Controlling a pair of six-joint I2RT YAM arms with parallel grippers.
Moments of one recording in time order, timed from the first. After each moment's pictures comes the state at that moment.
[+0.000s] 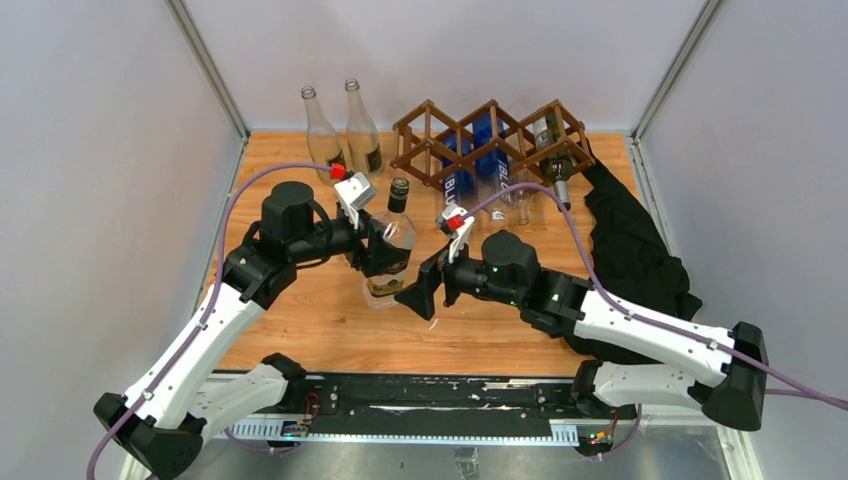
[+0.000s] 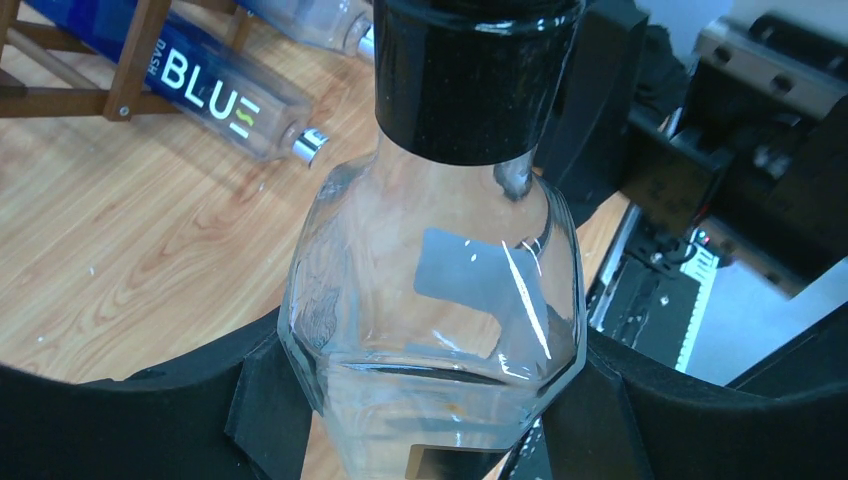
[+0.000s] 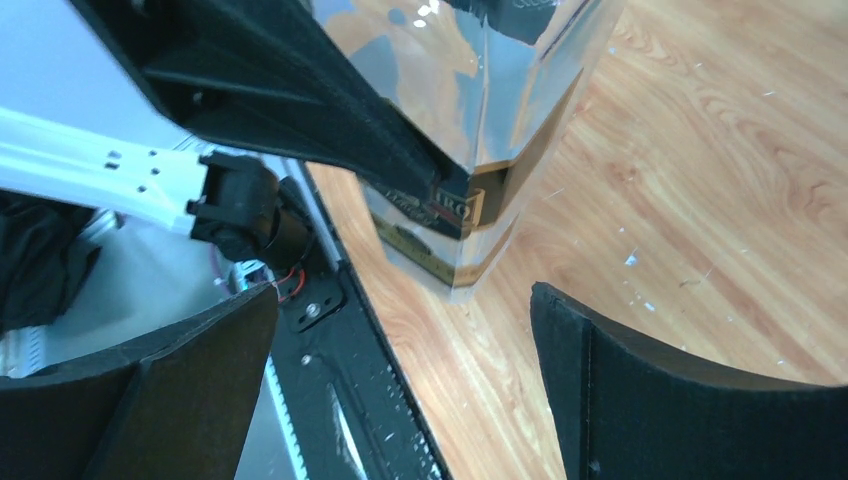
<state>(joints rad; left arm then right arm) -0.51 0.93 1.04 -0.47 0.55 -0.02 1.08 1.06 0.92 -0.09 -0.12 0.36</state>
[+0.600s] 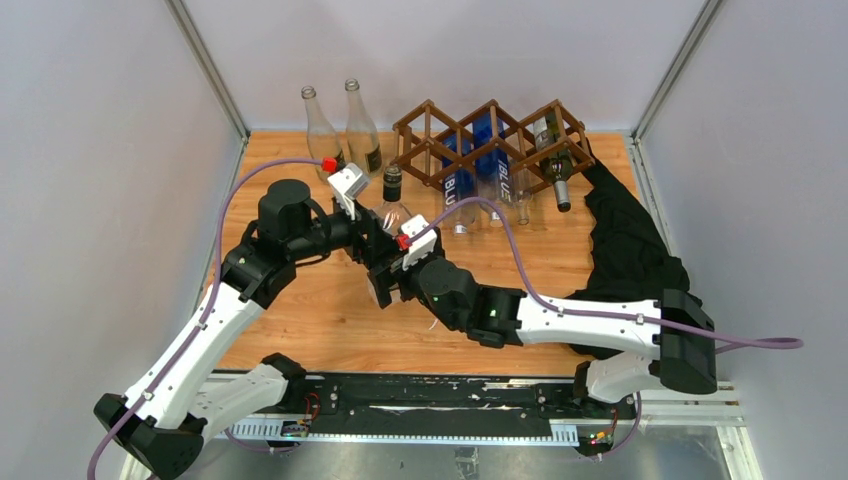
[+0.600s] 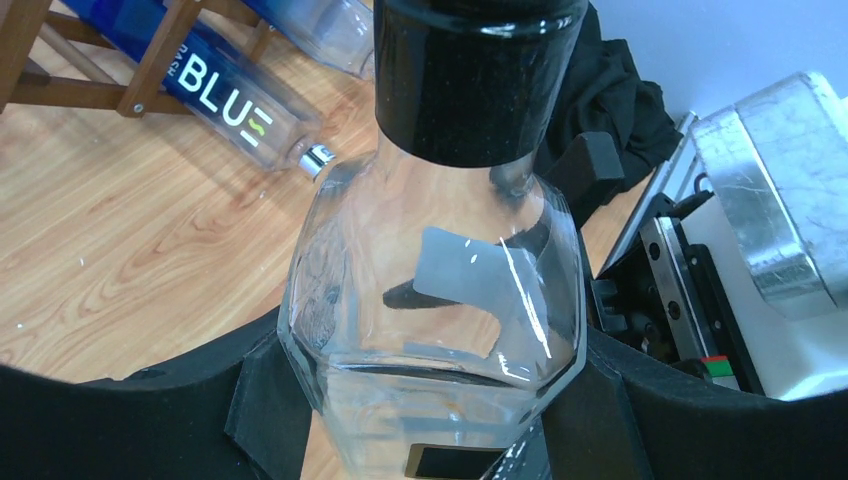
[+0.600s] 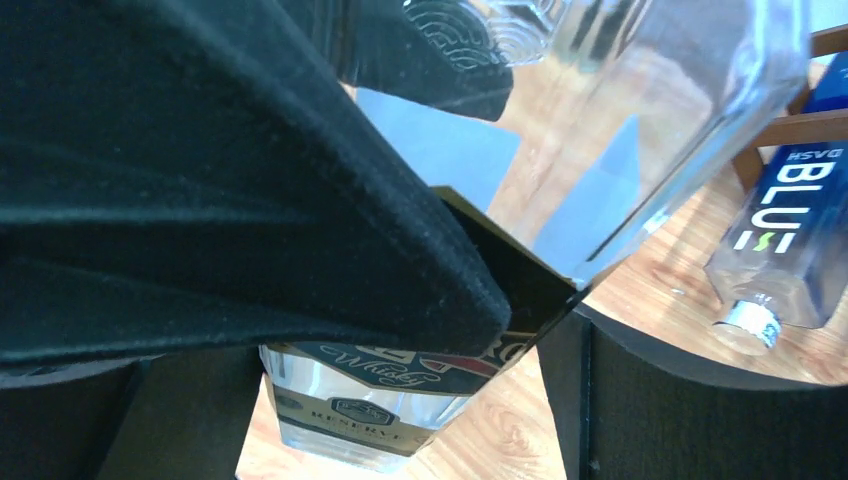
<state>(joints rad) -0.51 0.93 1.05 -0.41 0.52 -0.15 1.30 1.36 0.99 0.17 0.54 0.19</state>
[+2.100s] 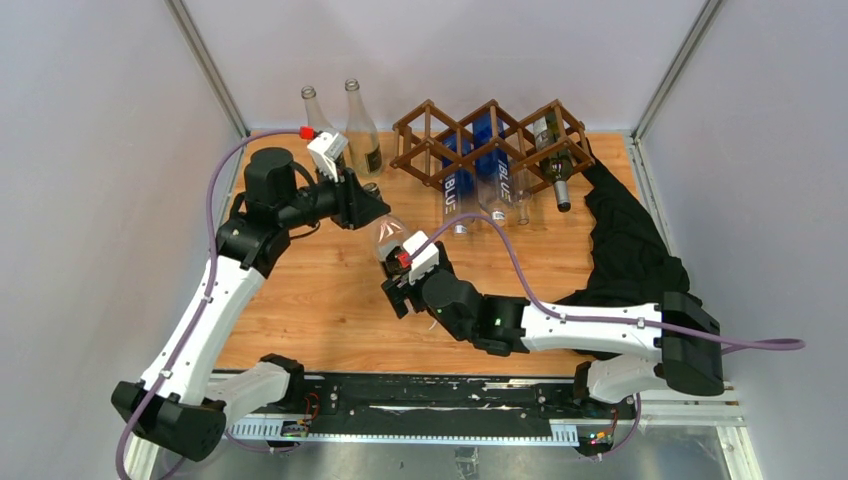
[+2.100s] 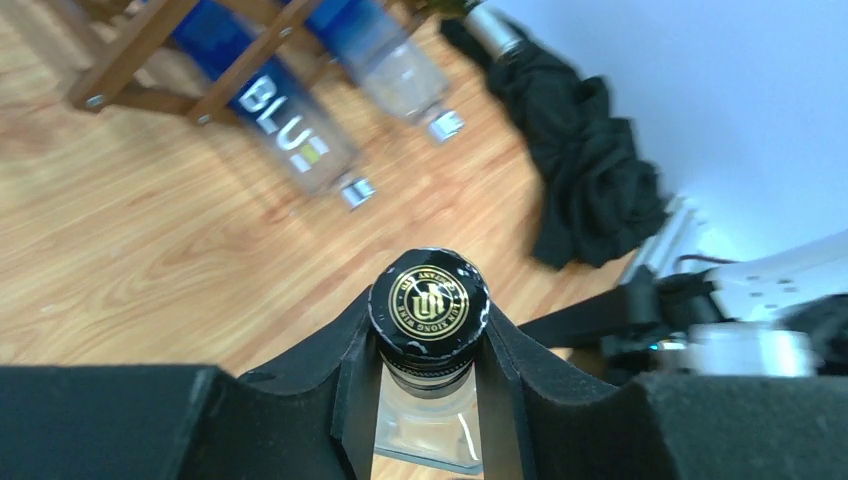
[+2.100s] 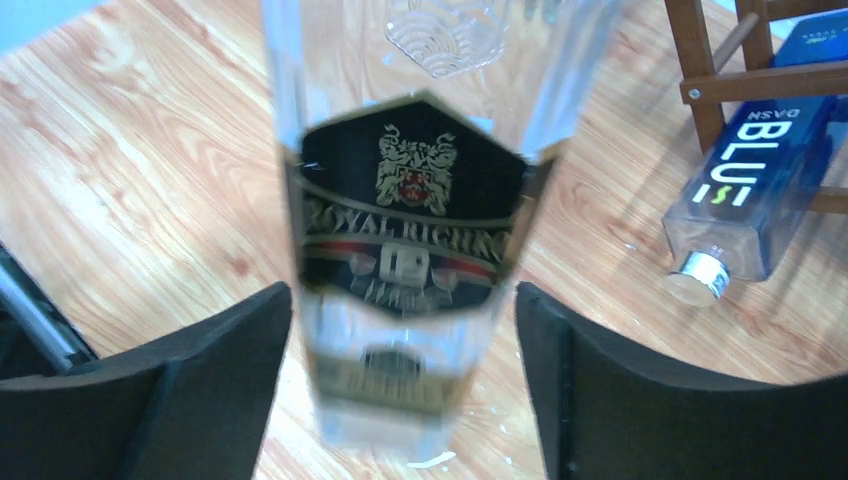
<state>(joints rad) -0.33 1.05 1.18 -0.40 0.60 -0.28 1.32 1.34 0.90 0.14 0.60 0.10</state>
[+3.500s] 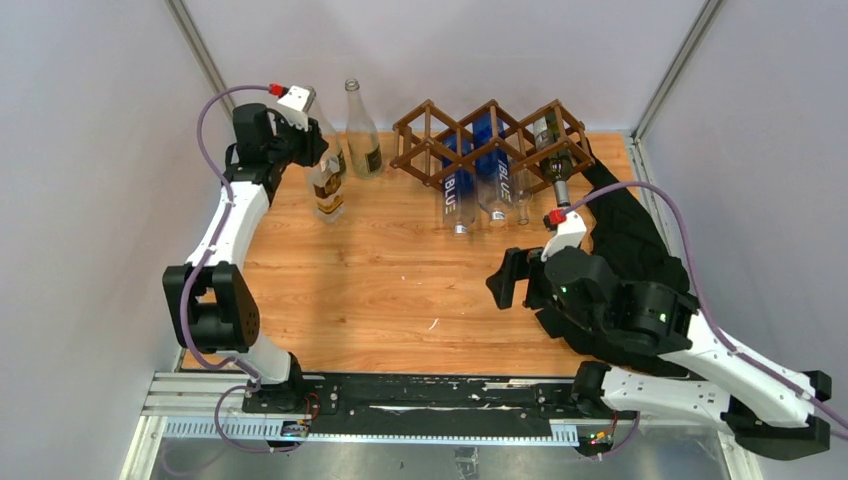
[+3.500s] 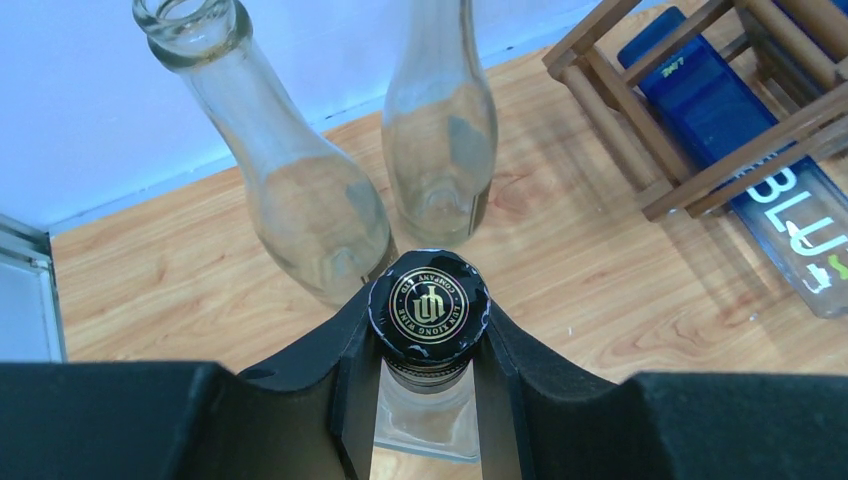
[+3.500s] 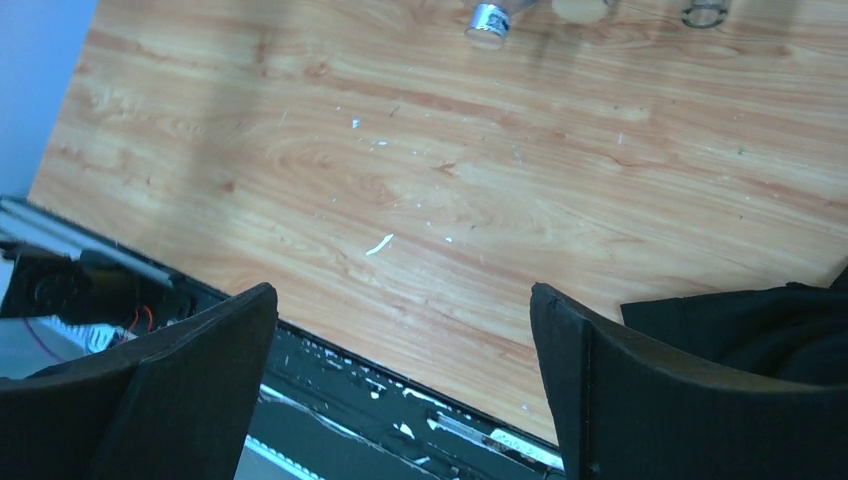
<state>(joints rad) 0.05 1.55 1.35 -0.14 0.45 0.20 1.17 0.77 1.10 -0.90 0.53 0.67</state>
